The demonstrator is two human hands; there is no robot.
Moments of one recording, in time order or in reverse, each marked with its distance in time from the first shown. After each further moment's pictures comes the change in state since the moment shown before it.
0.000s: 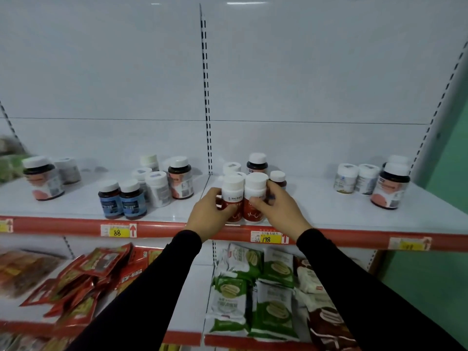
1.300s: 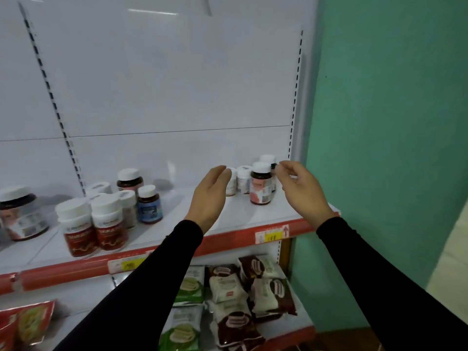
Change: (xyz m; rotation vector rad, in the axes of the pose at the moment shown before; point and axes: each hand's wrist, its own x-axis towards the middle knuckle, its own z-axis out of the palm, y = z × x) left_hand -0.006 0.197 0.200 -0.480 -0.227 0.200; right_hand -0.069 0.045 -0.287 -0.150 0.503 0.060
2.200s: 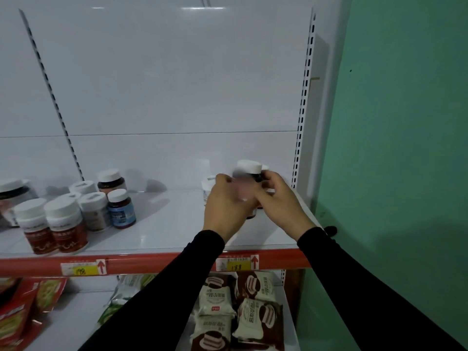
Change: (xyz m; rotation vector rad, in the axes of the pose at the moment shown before) left_hand 0.057 -0.008 0.139 0.294 0.301 -0.013; right_hand 0.079 0.061 -0.023 0.233 -0.366 0.008
